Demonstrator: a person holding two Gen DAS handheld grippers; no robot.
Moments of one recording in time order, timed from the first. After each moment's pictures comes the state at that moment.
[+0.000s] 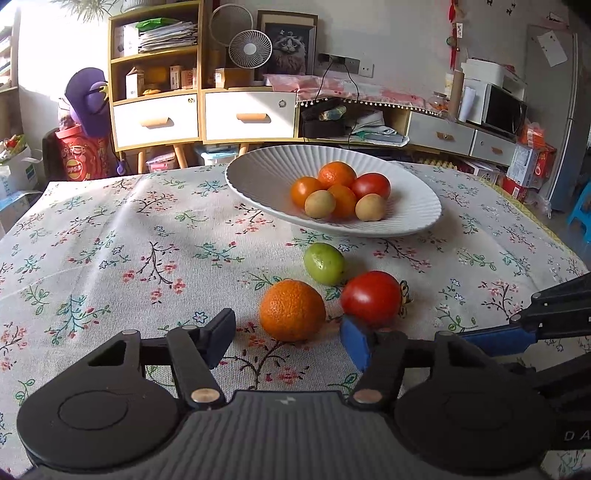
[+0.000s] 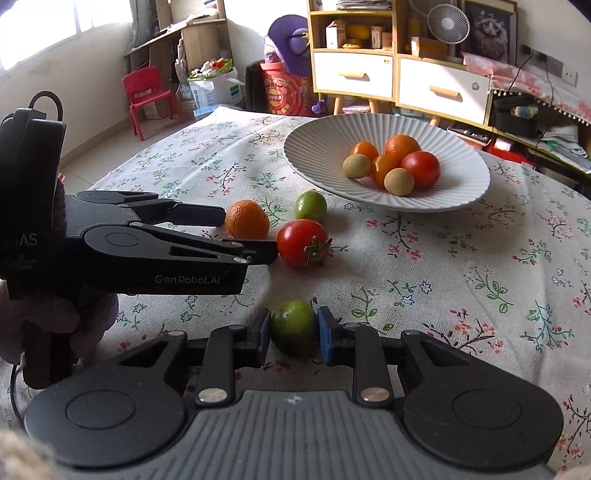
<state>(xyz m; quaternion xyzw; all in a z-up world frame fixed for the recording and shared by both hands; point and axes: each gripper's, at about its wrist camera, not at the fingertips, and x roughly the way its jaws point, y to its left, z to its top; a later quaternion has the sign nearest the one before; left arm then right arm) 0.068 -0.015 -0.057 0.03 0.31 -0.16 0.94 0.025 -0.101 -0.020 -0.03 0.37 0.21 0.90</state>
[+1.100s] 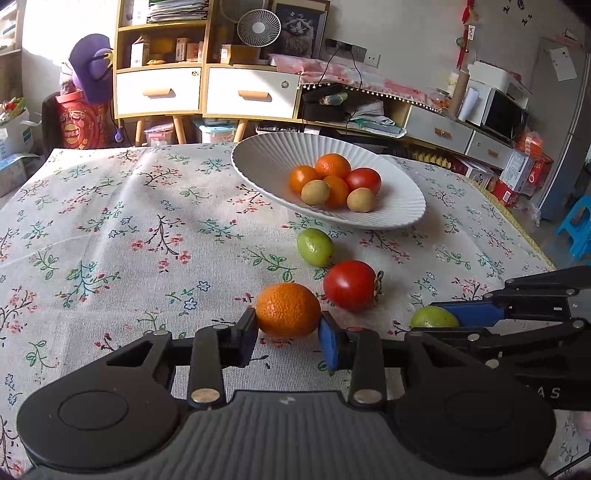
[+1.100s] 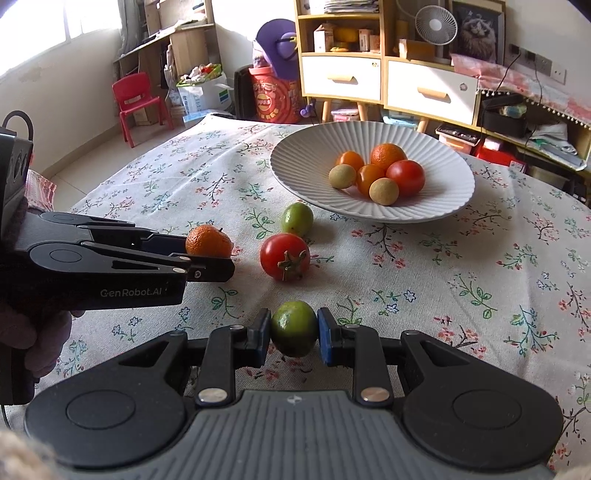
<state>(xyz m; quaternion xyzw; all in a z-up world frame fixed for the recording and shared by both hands) 0.060 -0.001 -0.041 -0.01 0.36 -0.17 0.92 0.026 -0.103 -0.010 -0.02 0.37 0.19 0.91</state>
